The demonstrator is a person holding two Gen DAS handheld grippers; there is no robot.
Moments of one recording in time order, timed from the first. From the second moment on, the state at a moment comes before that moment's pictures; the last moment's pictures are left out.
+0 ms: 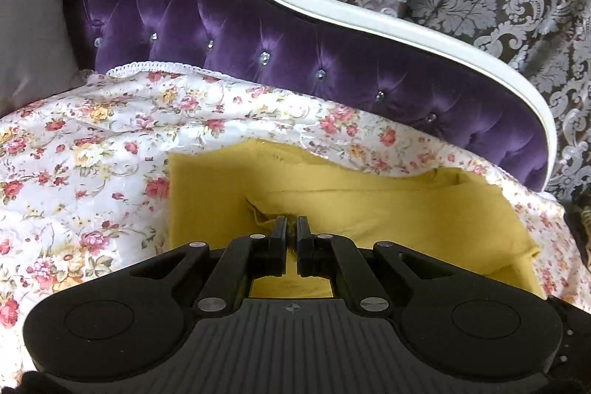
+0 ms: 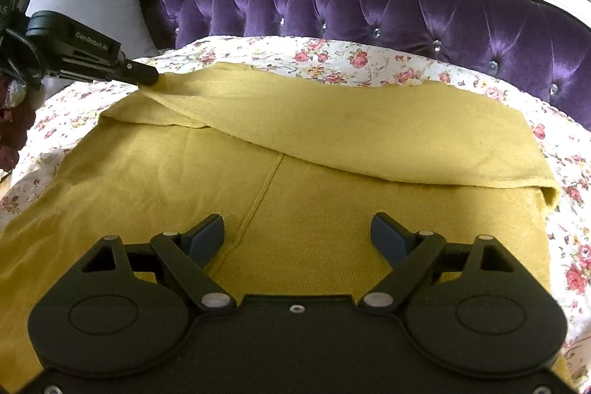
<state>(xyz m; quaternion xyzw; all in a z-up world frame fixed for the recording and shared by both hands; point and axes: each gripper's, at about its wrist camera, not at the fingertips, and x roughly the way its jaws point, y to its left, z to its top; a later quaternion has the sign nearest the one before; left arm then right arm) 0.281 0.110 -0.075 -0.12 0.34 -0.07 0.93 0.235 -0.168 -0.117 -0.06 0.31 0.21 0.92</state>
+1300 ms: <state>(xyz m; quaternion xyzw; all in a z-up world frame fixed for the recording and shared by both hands) 0.328 -0.020 0.144 -0.11 0.20 -0.28 0.93 0.308 -0.244 -0.093 0.06 0.28 0.09 0.95</state>
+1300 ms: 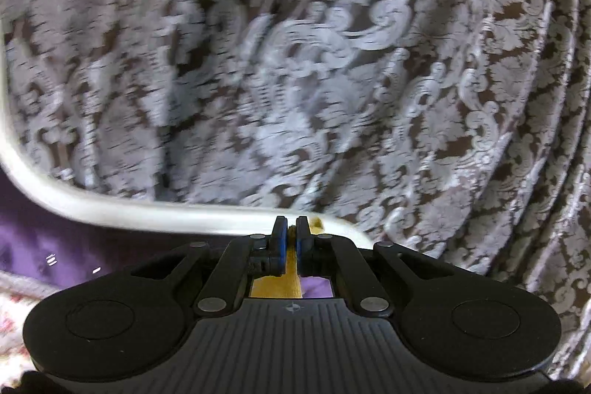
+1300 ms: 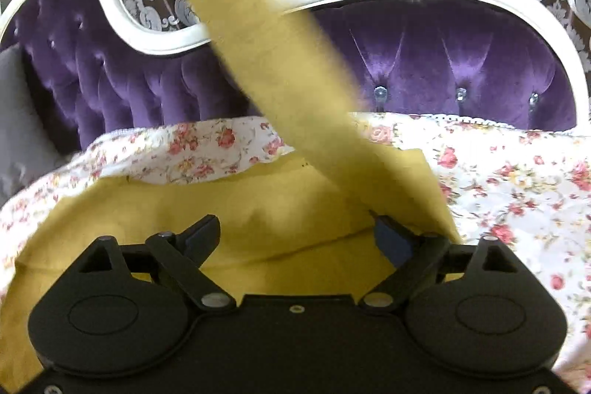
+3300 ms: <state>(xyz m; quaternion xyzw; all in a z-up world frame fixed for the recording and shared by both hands) 0.278 0.126 -0.108 -0.19 0.38 -0.15 0.90 0.371 -0.263 -0.107 -0.03 0.36 0.09 0.93</state>
